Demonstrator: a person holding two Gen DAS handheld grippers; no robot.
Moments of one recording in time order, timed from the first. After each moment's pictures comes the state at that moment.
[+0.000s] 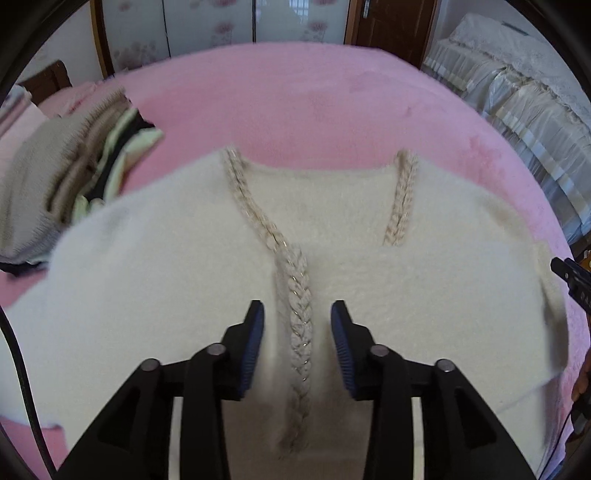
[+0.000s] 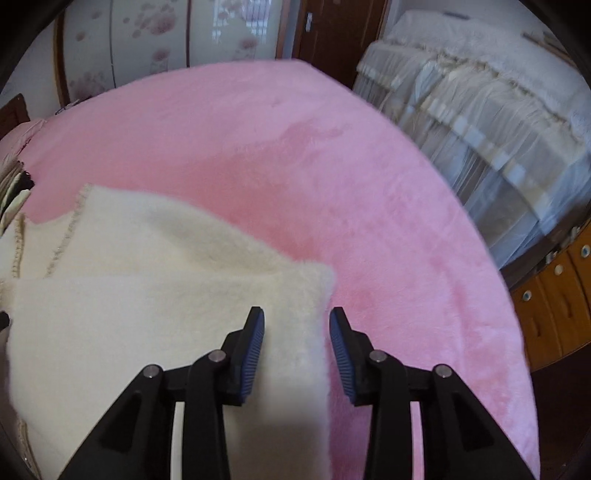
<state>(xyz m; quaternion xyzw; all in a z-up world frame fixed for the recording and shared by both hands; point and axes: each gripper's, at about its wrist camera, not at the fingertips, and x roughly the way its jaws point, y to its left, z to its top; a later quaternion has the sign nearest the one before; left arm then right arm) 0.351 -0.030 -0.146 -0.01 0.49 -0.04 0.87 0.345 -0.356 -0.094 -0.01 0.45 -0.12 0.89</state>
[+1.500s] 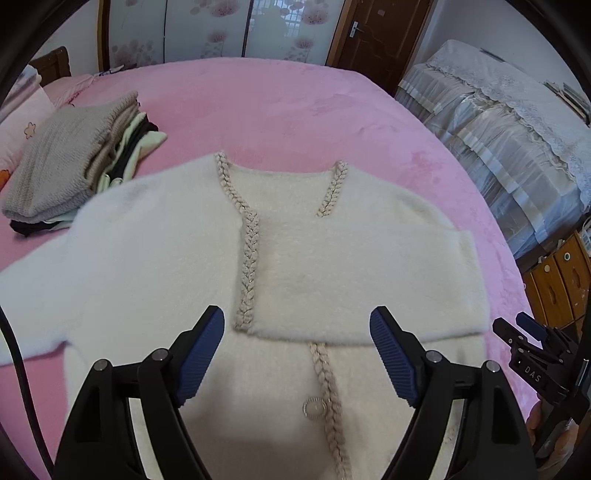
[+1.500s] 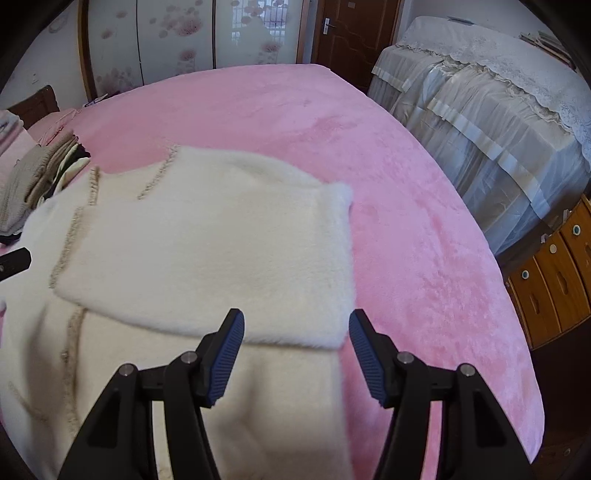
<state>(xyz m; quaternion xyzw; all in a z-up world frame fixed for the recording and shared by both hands) 0.239 -0.033 -0.078 -0.06 0.48 -0.09 0.87 0.233 -0.315 -0.060 0.01 0.48 -0.09 0.87</state>
